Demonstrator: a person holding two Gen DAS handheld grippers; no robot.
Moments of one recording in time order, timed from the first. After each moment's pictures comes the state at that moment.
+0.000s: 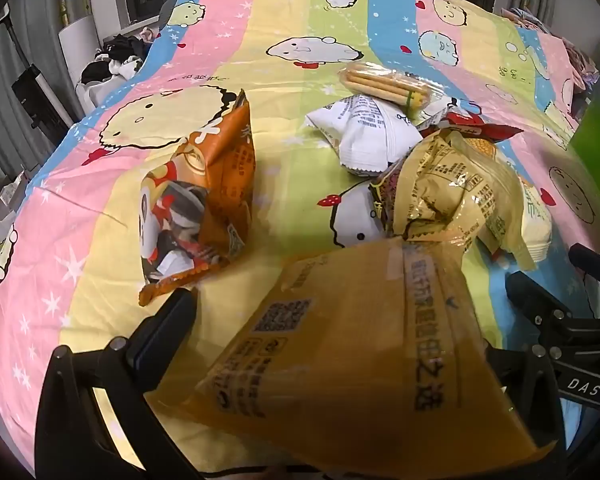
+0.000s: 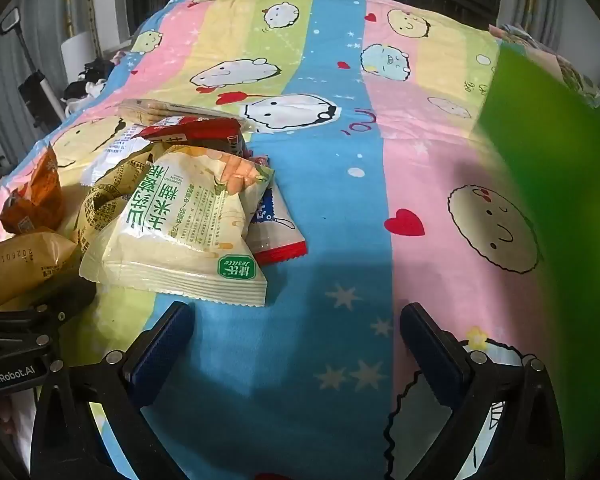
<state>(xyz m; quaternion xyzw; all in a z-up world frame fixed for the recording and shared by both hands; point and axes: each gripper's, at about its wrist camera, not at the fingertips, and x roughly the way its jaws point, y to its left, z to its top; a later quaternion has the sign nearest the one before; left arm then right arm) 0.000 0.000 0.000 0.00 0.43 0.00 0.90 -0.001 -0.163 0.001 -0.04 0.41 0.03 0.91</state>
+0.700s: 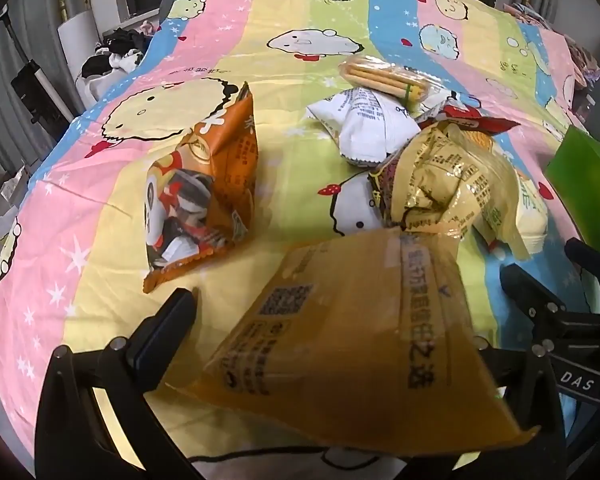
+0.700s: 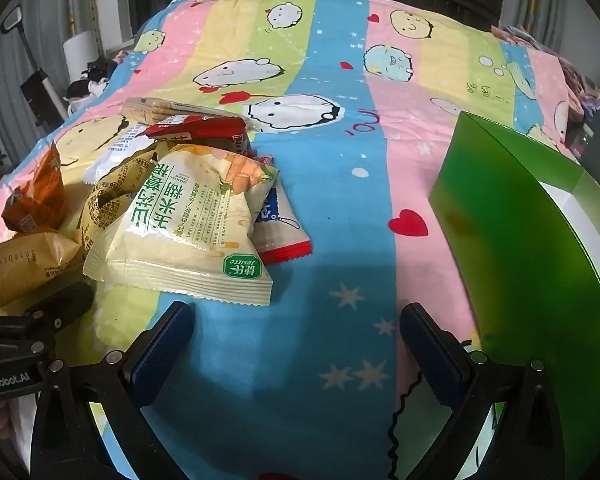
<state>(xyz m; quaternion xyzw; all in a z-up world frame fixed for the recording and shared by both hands) -0.007 0.000 0.004 0.00 0.45 0.00 0.89 -0.001 -0.158 0.001 -0.04 0.41 0.03 0.91</state>
